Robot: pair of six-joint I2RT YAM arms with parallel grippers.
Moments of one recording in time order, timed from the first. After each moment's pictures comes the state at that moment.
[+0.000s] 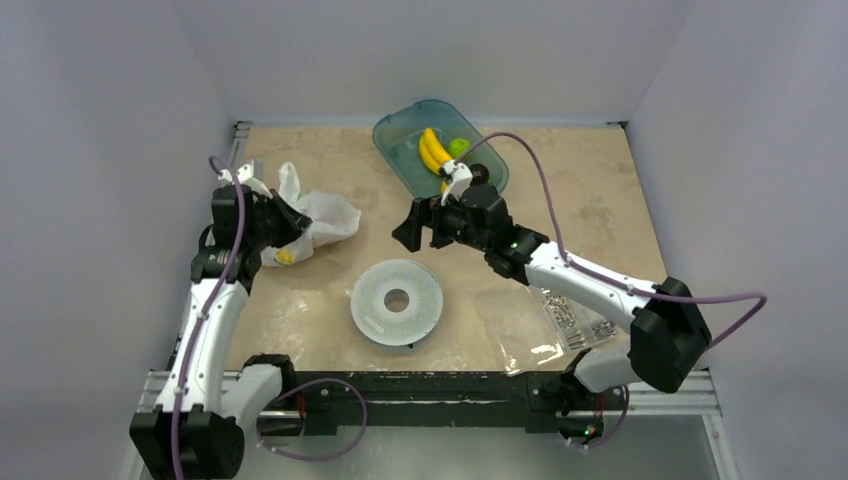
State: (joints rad) left arm 0.03 1.00 0.88 -0.45 0.23 -0.55; right arm 0.74 1.38 0.97 0.08 -0.13 0.51
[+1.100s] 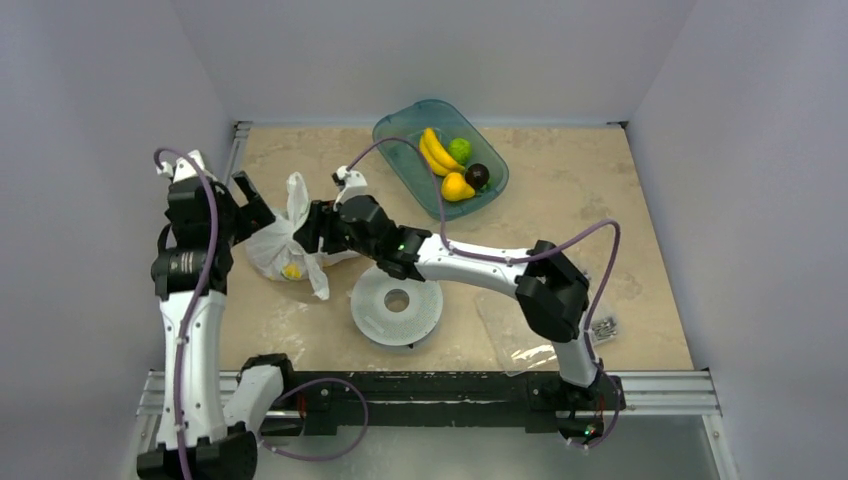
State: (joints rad) left arm 0.13 0.85 1.14 -0.82 -0.15 -0.36; right arm 1.09 1.97 1.60 0.14 0.15 0.74
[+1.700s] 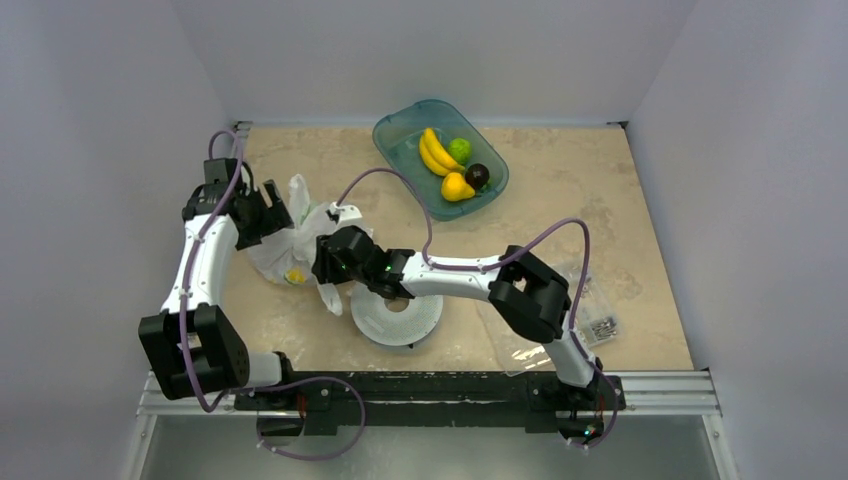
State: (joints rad) left arm 0.20 1.35 1.12 -0.76 0.09 -0.30; right arm 1.15 2.10 1.55 0.04 0.22 0.73
